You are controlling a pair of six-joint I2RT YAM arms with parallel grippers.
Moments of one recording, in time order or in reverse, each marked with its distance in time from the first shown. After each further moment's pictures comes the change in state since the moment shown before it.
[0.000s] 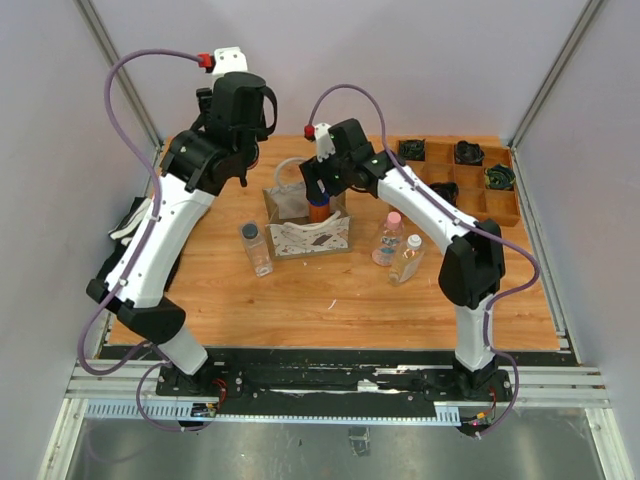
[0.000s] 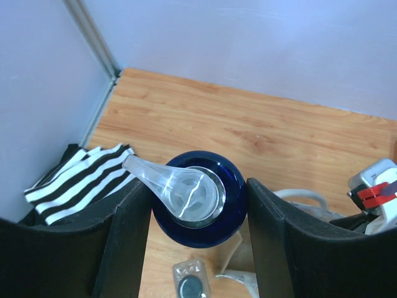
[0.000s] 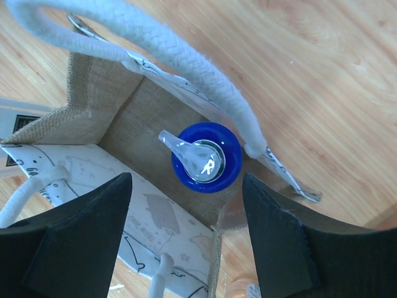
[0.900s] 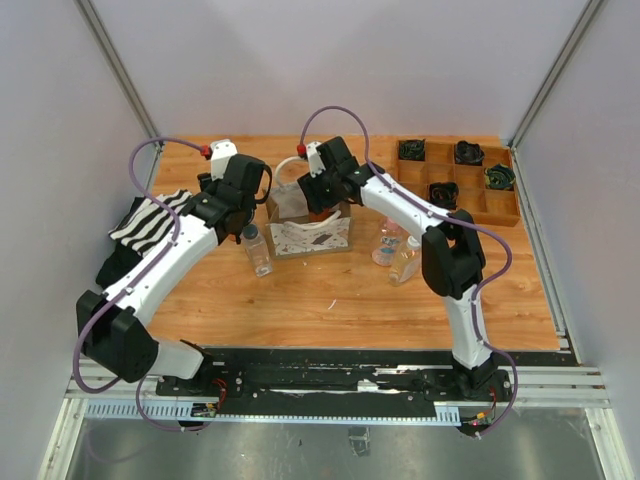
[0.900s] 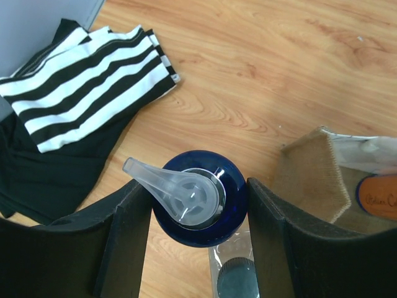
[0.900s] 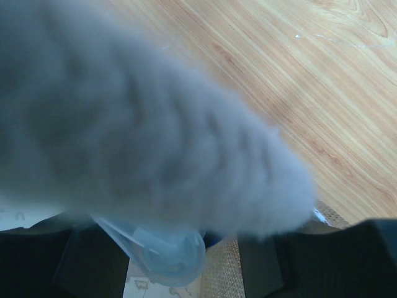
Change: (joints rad) left arm 0.118 -0.270 -0.898 0.284 0.021 -0.209; right arm 0.020 0.171 -0.001 0.045 0.079 -0.013
